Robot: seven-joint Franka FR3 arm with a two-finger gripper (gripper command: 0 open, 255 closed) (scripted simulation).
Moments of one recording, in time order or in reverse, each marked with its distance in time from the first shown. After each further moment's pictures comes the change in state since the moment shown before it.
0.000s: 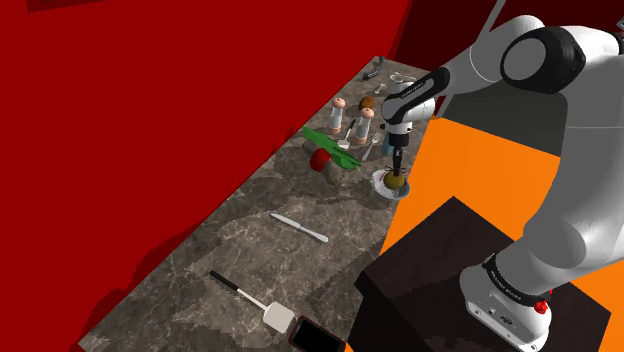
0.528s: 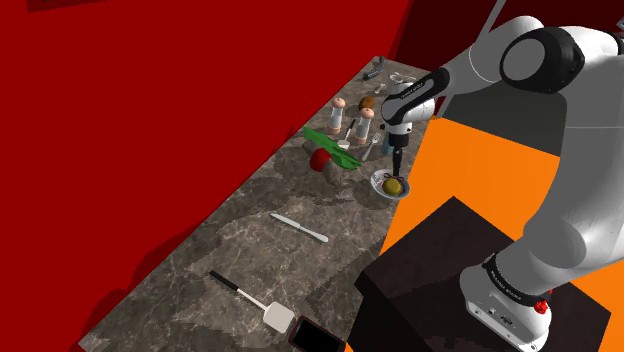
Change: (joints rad) arm 0.000 0.004 0.000 0.000 0.000 0.004 0.000
